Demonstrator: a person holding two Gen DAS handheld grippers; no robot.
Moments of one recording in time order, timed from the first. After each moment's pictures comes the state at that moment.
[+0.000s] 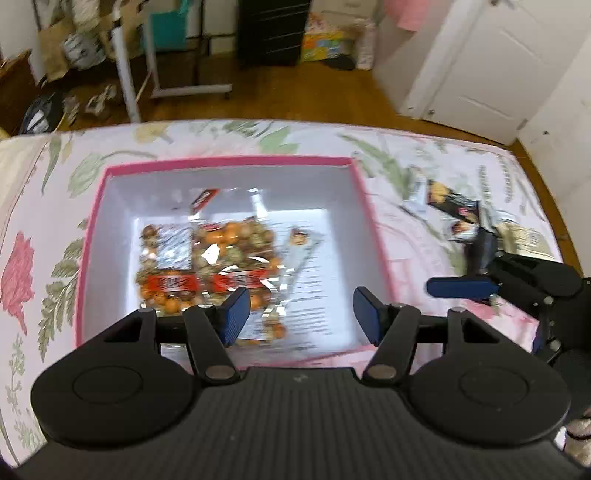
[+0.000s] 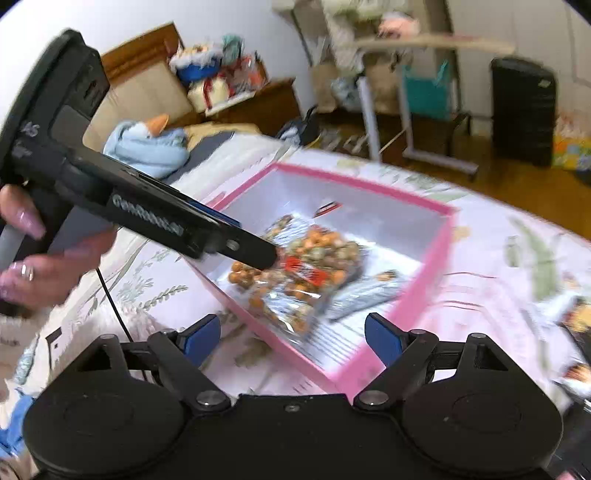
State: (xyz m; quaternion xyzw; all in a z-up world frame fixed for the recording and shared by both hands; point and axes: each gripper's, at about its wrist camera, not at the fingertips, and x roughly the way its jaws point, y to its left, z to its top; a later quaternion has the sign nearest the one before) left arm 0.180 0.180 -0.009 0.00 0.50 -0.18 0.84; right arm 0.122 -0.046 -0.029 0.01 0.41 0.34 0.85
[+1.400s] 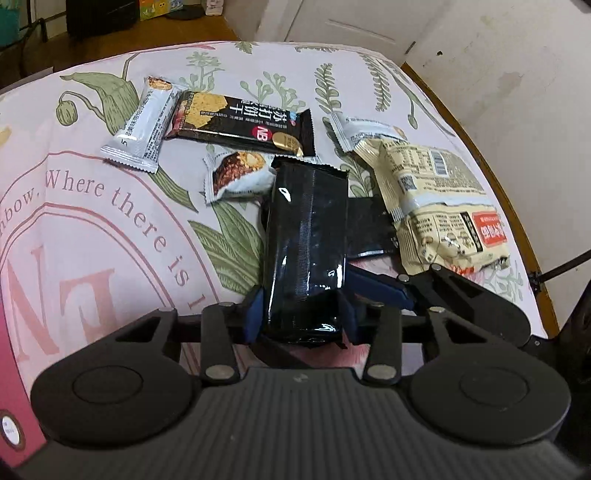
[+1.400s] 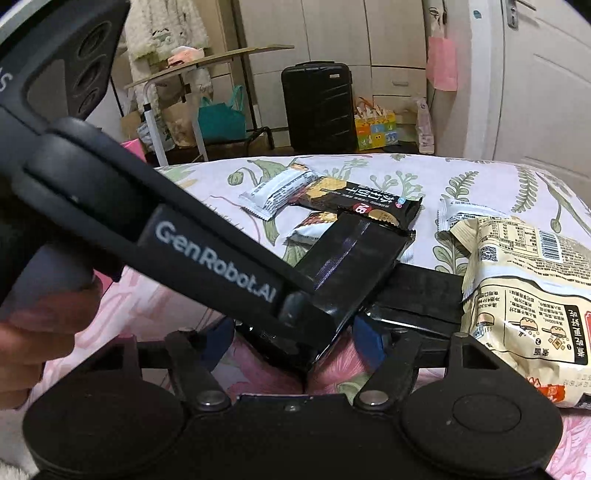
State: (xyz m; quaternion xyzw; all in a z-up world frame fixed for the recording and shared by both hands) left arm 0.181 -0.098 -0.157 0.02 0.54 -0.36 0.76; right arm 0.086 -0.206 -0.163 0.05 0.37 0.05 0.93
